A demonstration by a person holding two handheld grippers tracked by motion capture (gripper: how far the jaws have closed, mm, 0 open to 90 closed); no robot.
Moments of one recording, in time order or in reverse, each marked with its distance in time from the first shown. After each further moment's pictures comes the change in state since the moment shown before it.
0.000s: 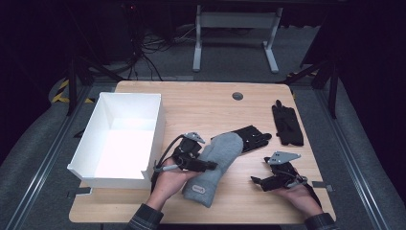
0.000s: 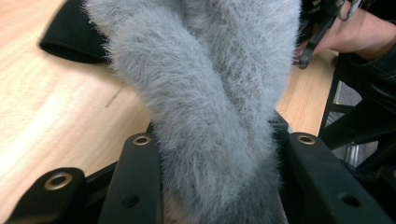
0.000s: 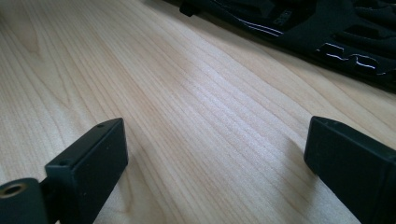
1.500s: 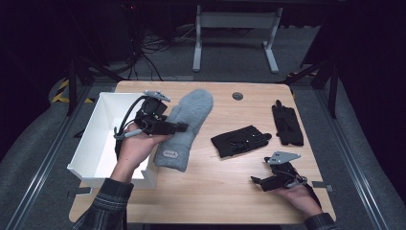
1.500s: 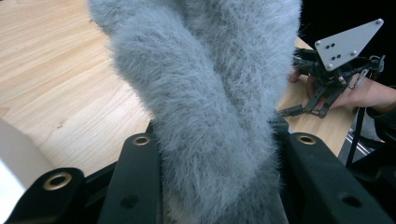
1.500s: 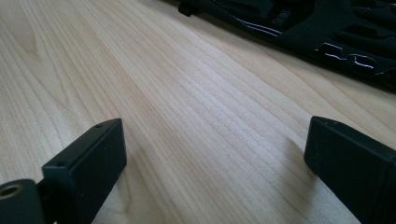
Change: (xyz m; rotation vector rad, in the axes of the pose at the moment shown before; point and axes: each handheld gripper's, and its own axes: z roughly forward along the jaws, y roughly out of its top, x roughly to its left) left arm 0.022 0.048 -0.126 -0.090 0.172 -0.027; right arm 0.000 0.000 0.000 0.001 -0.006 0.000
